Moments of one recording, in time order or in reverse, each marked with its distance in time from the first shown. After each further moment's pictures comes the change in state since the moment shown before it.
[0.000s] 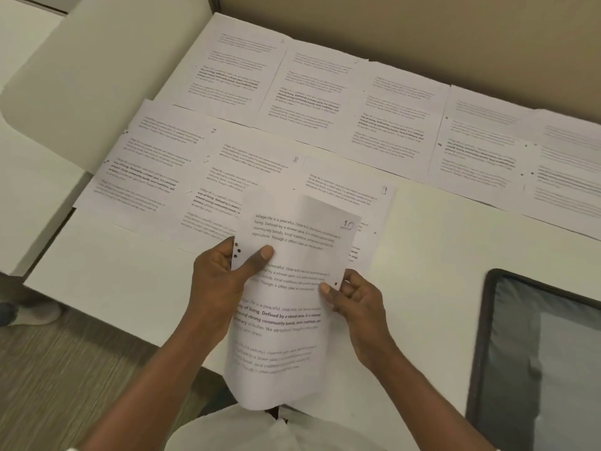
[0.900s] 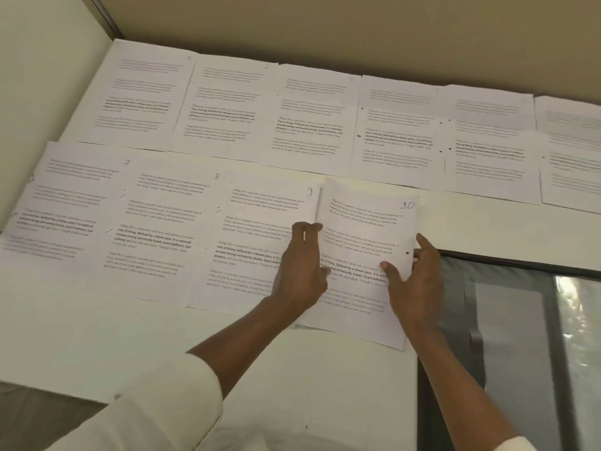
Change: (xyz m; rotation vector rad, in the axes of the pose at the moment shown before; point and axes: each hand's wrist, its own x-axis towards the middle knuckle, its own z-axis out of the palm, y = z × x) left_hand 0.050 -0.078 0.213 1.088 -0.362 0.484; right_hand 0.028 -0.012 -0.195 -0.722 0.782 -0.265
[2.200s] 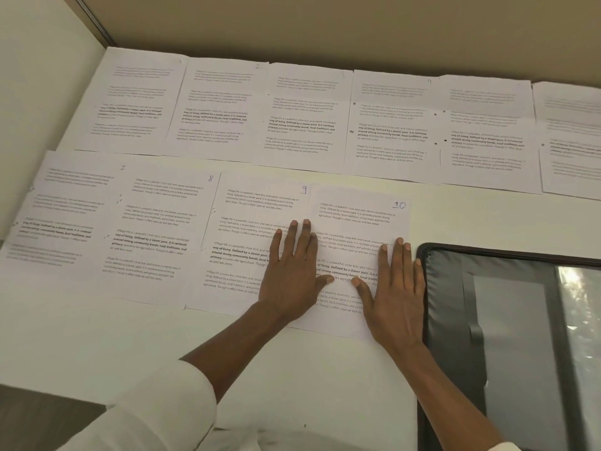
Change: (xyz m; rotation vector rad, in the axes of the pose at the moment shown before) left_hand 0.000 -0.033 0.027 0.623 -0.110 0.166; right_hand -0.033 0.027 0.017 -0.671 -0.113 -0.378
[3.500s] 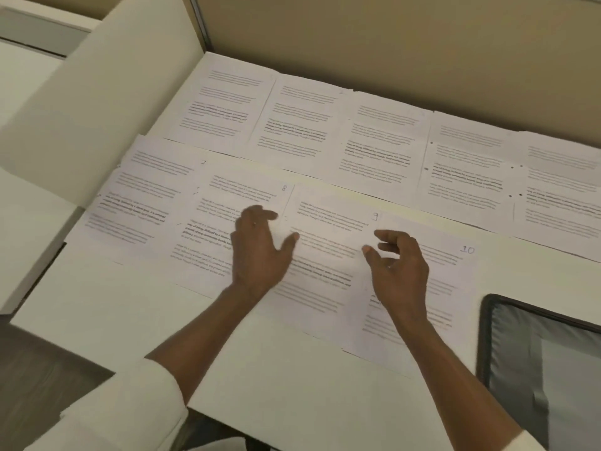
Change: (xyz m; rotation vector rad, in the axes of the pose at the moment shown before) left_hand -0.037 -0.155 -0.050 -0.621 0.537 -0.476; right_hand 0.078 -0.151 -0.063 0.897 0.033 0.121
